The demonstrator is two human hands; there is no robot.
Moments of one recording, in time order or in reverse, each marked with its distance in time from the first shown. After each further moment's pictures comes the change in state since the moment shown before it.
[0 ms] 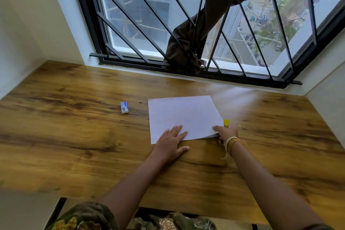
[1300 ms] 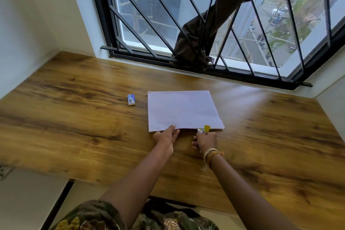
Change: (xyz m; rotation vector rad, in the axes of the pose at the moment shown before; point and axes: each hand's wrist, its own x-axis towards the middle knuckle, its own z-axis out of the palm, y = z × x) left_hand -0.001 0.025 -0.020 -1.961 0.688 -1.066; right_hand -0.077 0.021 0.059 0.131 -0.170 0.006
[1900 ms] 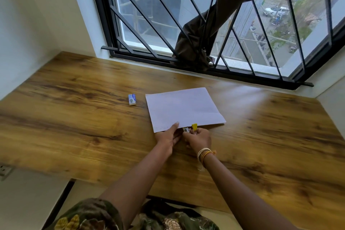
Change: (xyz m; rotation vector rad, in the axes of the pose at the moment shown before) left_hand 0.001 -0.002 -0.005 0.122 -0.165 0.018; right_hand -0.022 0.002 0.013 -0.244 -0.077 -0.254
